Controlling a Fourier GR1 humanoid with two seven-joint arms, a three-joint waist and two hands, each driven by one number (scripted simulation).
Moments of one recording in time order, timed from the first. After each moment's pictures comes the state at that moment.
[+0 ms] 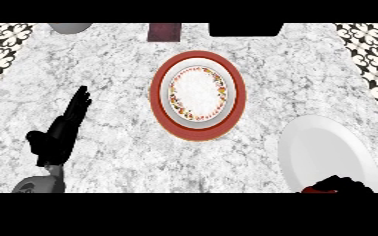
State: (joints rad) left arm -0.06 0.24 0.04 -1.34 0.04 -0.02 -0.12; right arm 0.47 -0.14 0.53 -2.38 1.52 -0.18 0.72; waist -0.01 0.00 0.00
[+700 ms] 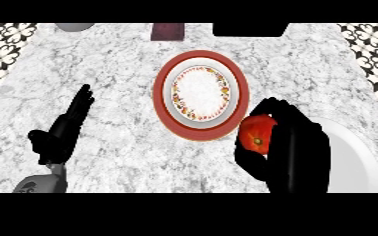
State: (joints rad) left arm -0.07 0.22 0.05 -1.35 0.03 -0.04 -0.12; right arm -0.17 -0.01 0.50 -2.04 1.42 0.03 0.93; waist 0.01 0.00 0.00
